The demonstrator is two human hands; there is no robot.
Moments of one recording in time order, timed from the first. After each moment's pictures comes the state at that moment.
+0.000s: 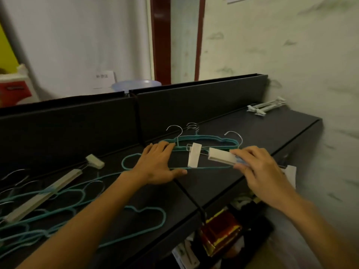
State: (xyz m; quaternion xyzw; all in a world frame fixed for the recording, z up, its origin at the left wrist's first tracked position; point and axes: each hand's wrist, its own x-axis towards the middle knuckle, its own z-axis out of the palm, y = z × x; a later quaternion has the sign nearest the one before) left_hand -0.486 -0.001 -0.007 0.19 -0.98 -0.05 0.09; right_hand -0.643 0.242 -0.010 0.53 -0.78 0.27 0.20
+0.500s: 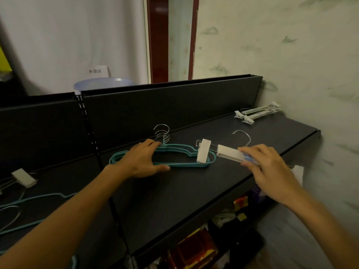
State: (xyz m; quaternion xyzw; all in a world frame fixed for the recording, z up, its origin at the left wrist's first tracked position) left_hand -0.636 -0.005 -0.009 0.24 -0.96 -0.10 0.05; right_hand -0.831 0.276 -0.004 0.52 -0.79 0.26 0.16
